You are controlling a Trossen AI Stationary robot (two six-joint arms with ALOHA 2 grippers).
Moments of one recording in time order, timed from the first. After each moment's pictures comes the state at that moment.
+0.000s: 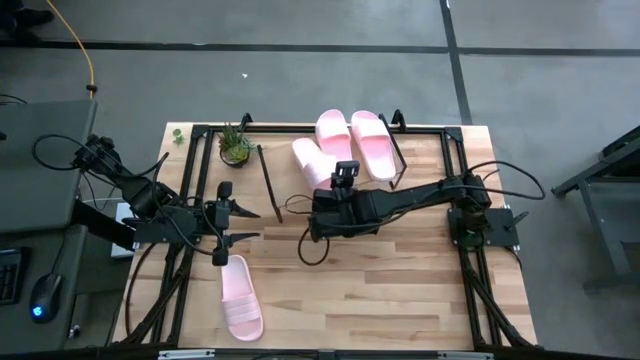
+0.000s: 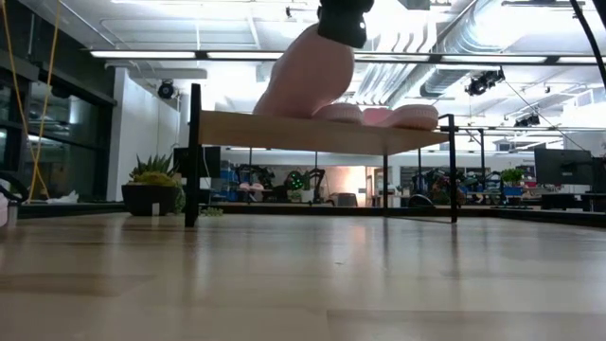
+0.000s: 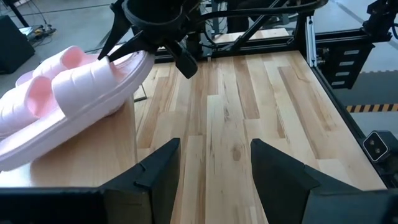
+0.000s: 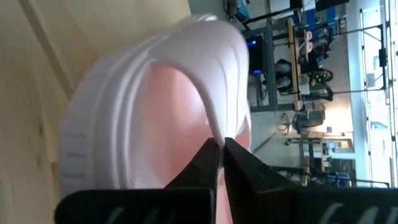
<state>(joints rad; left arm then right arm) -0.51 0.89 0.91 -0.53 -0.65 -0.19 0.21 2.00 1.95 -1.27 1.07 0.03</state>
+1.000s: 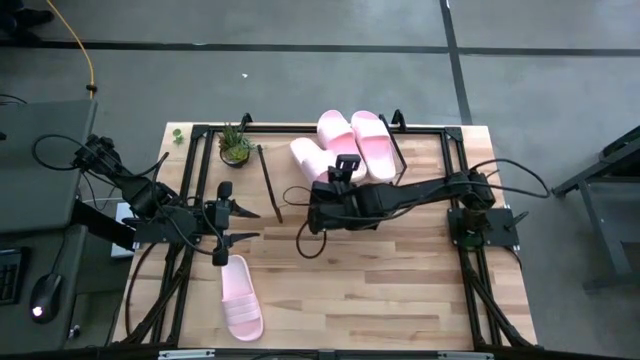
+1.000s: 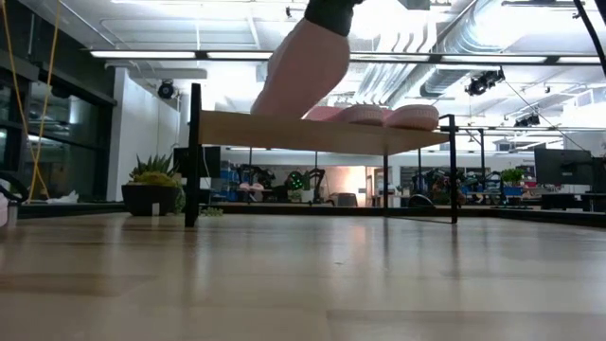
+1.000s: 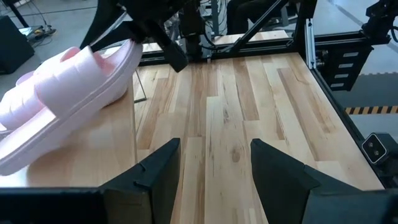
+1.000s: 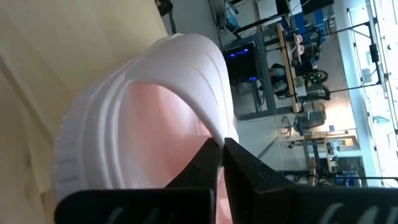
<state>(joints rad) -0.51 0.89 0.91 -0.53 -0.65 -0.19 0.19 1.97 1.95 -1.14 1.09 -0.03</state>
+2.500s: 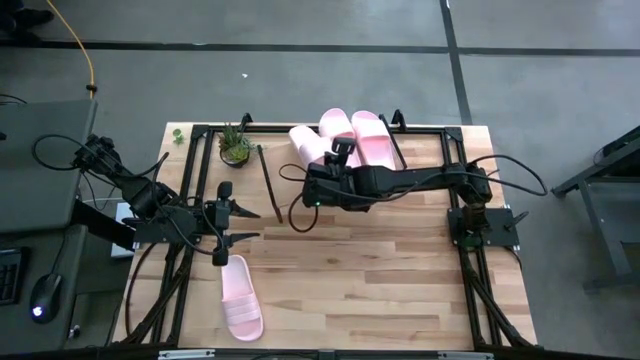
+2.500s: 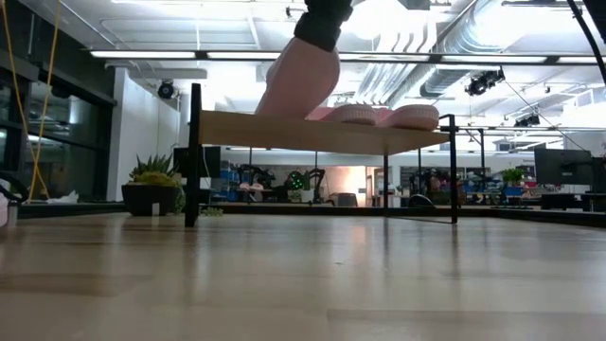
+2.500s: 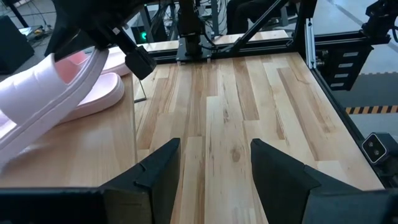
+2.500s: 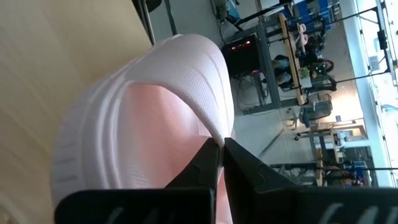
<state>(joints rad) -0.51 0.89 0.91 -0.53 -0.65 -0.19 0.08 1.97 1.95 -1.02 1.03 -0.15</state>
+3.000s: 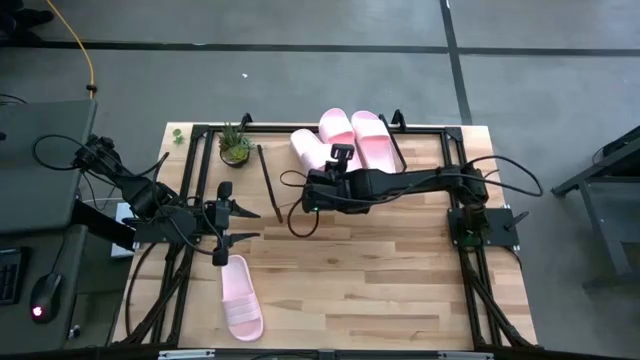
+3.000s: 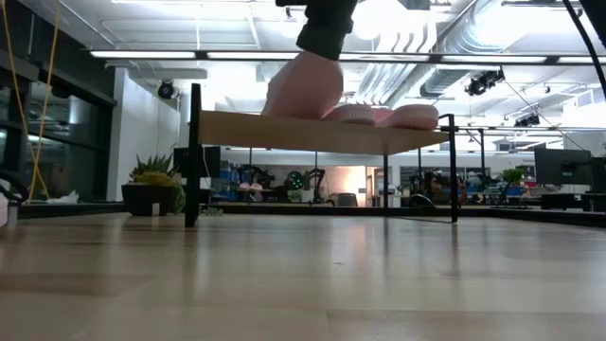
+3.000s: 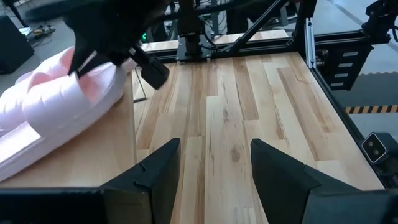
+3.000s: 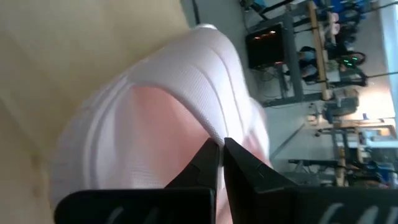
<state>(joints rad) -0.51 0.89 0.91 -0.53 -0.65 -0.19 0.09 2.00 1.95 -1.10 0.94 -0.06</state>
